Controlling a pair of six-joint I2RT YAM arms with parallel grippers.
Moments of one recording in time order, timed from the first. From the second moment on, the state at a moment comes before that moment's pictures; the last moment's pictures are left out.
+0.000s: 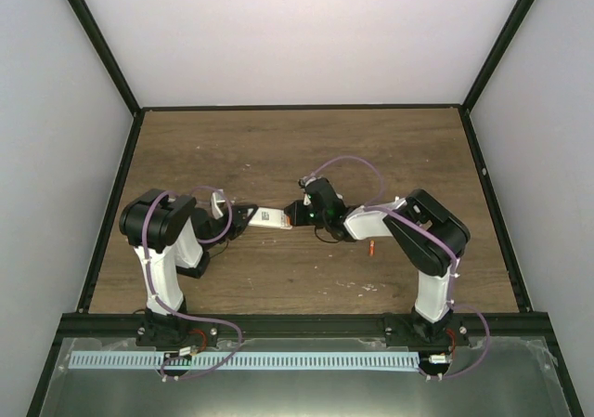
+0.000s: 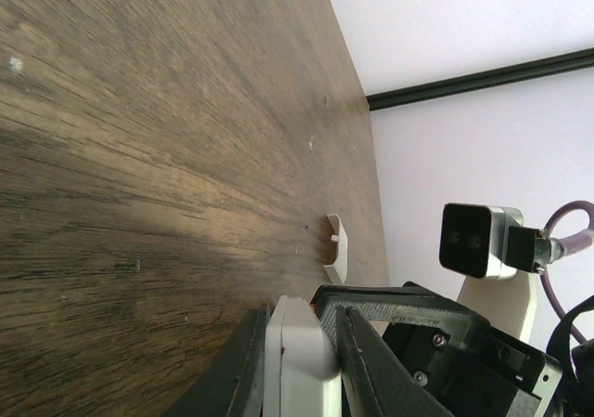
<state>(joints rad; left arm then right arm) -0.23 1.98 0.25 1.52 0.57 -1.21 0.75 1.86 0.87 0.34 -0.15 0.63</state>
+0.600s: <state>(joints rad) -0.24 1.99 0.25 1.52 0.59 -1.20 0.78 1.84 0.86 0.29 -0.10 0.65</state>
